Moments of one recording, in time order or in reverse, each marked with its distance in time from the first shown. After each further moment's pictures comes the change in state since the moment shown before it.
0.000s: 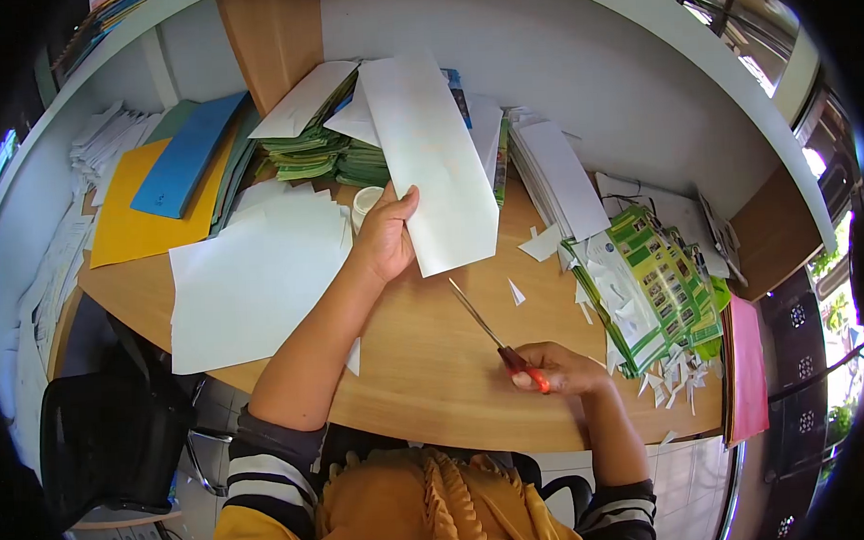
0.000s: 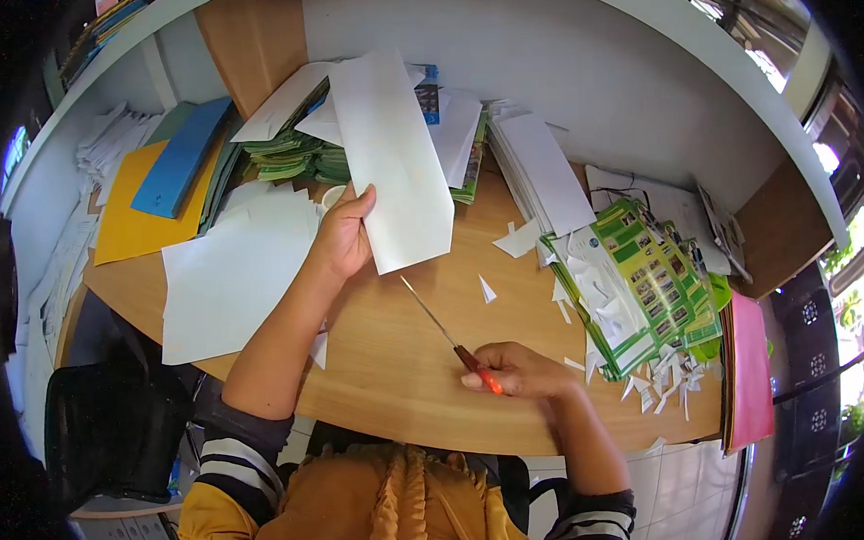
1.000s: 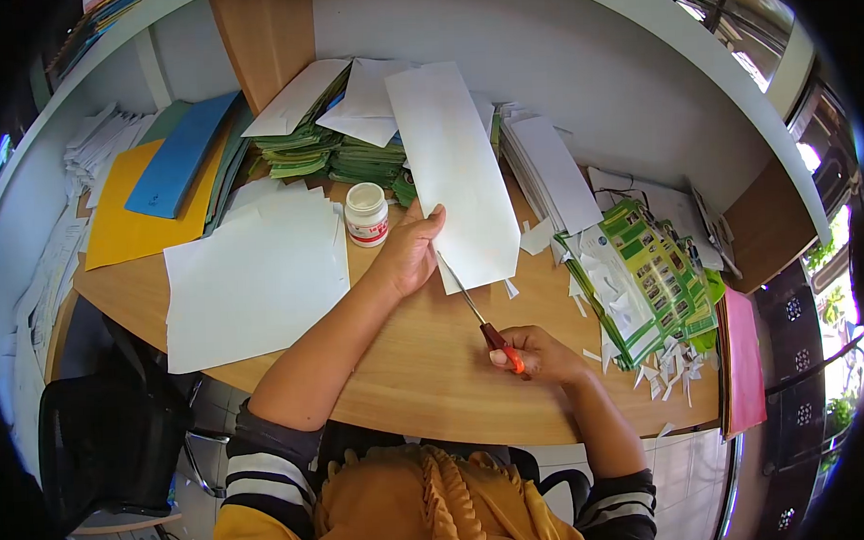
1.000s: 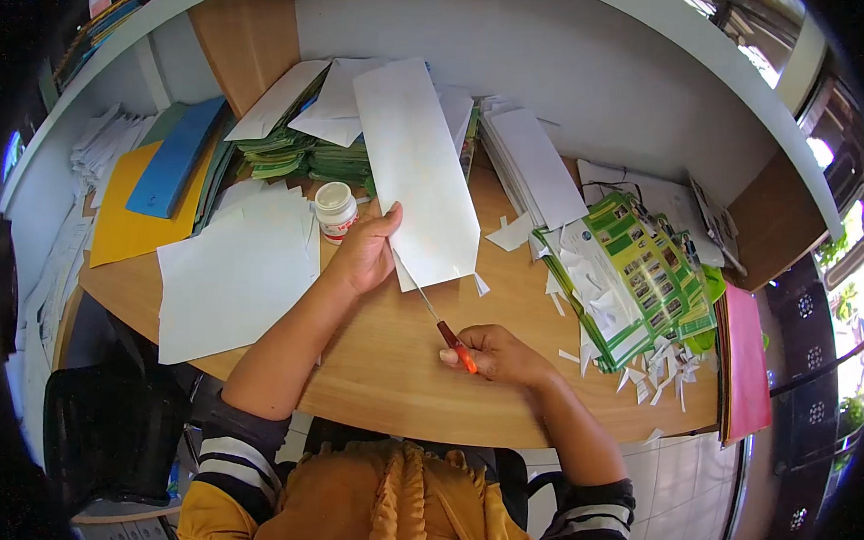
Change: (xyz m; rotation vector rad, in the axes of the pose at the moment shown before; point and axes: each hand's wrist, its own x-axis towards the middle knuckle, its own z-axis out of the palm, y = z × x) left_hand -0.009 -0.036 0.009 0.043 0.006 -0.102; right_hand 0.007 -0.001 0.012 -0.053 0.094 0.011
